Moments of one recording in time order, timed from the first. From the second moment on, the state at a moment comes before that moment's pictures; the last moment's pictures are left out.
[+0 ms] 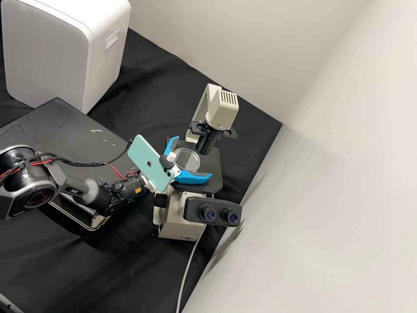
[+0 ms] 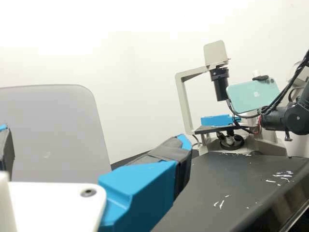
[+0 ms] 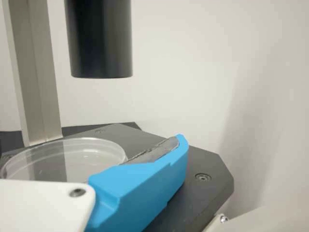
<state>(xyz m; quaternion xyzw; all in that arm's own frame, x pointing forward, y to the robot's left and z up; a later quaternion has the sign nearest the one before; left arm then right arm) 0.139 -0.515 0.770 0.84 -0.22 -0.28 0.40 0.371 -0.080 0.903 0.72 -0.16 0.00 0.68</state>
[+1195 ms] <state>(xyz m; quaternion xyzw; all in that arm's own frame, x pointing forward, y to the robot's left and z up) 0.140 -0.514 0.771 0.84 -0.22 -0.28 0.41 0.374 -0.082 0.903 0.73 -0.16 0.01 0.66</state>
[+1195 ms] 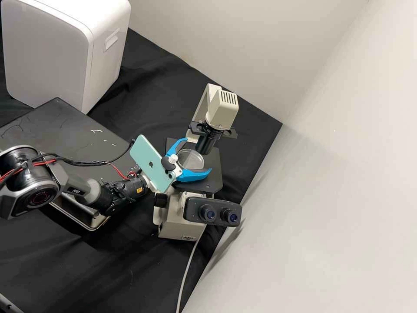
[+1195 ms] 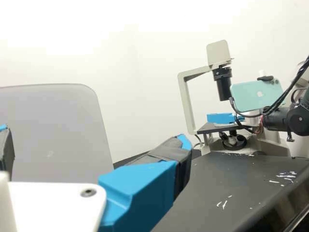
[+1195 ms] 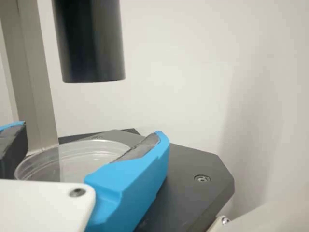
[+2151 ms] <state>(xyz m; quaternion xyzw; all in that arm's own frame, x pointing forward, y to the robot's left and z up) 0.140 -0.514 0.771 0.84 -0.22 -0.28 0.41 0.340 -0.050 0.879 0.74 -0.13 0.00 0.66</state>
